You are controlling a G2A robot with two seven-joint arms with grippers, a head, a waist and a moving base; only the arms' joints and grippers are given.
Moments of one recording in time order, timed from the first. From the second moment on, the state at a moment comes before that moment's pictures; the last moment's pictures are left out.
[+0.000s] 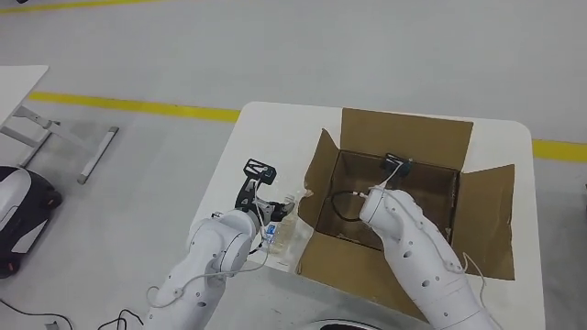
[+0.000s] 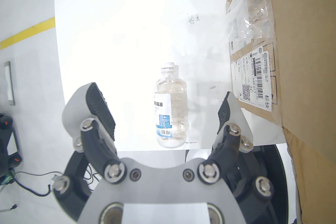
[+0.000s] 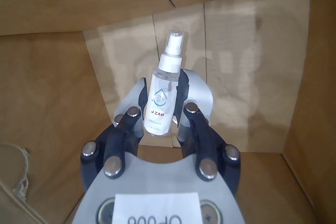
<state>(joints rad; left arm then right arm) 1.56 -1.25 -1.52 -2.05 1.32 0.05 -0.92 -0.75 -1.65 0.83 -1.08 -1.08 0.89 0.93</state>
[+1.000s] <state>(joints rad) 1.56 -1.25 -1.52 -2.05 1.32 0.05 -0.92 -0.65 -1.75 0.82 -0.76 -0.89 0.83 0.81</state>
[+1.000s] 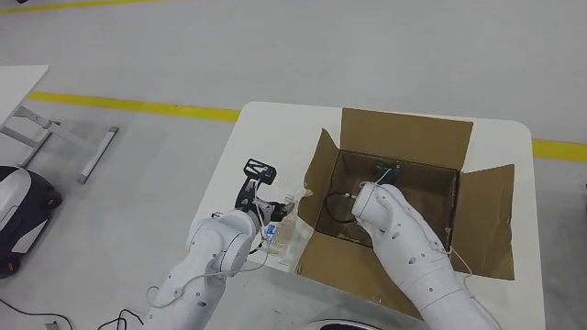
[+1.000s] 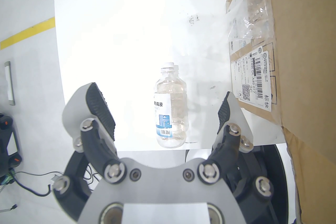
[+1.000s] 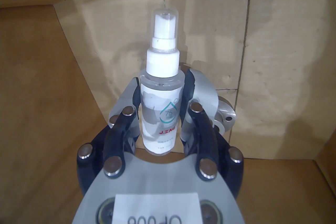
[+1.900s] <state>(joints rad) 1.56 -1.25 -1.52 -2.05 1.32 0.05 -0.92 -0.67 -1.77 0.80 -0.88 -1.01 0.86 0.82</state>
